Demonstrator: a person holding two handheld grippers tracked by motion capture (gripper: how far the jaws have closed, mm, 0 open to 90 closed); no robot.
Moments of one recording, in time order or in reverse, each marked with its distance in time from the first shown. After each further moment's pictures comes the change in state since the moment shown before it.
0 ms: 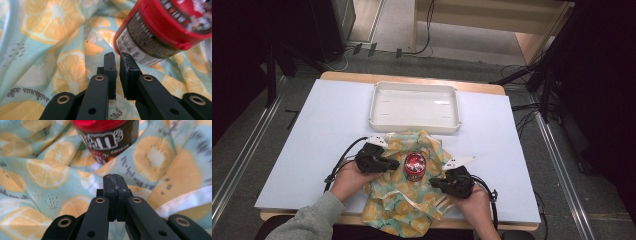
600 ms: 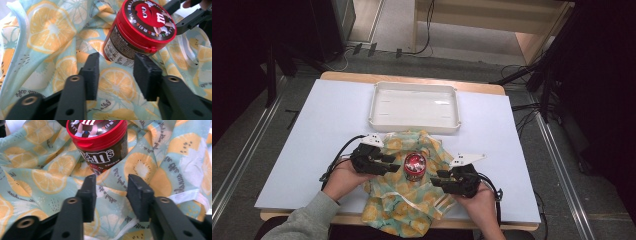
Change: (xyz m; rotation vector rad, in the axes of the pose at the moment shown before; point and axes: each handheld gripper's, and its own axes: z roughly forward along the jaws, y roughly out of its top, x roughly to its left) left arm -0.006 0.002 -0.018 -0.044 -0.043 0.079; right arm -0.004 0.004 -0.019 -0.082 -0.008 0.000
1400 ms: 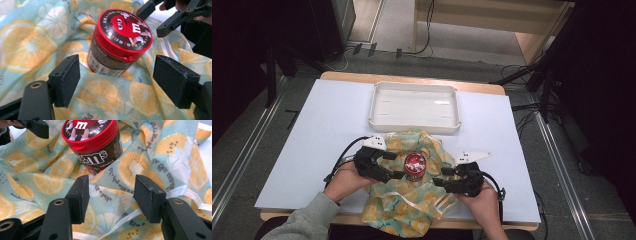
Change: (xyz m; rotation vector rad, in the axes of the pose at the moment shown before) left arm -0.011 0.005 0.005 -0.037 -0.062 0.059; right arm -0.010 -0.003 -0.005 -0.021 0.025 0.054
